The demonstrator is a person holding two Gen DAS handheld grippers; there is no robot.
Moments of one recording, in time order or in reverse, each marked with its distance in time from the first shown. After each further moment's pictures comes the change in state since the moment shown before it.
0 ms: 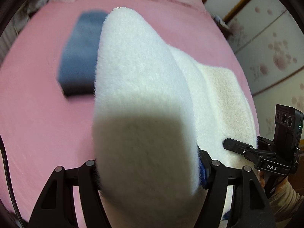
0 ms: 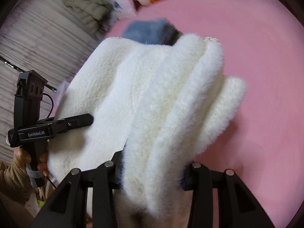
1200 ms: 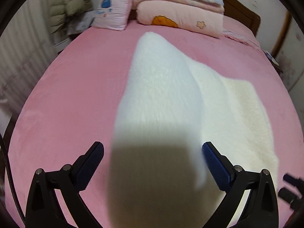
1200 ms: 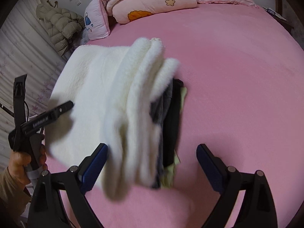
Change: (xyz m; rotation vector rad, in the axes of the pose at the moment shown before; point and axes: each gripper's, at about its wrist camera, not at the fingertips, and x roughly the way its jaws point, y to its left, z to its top) left arm 0.078 0.196 0.155 -0.118 -0.273 0.345; right arm 0.144 -0.011 0.147 0.074 -0.119 -0.256
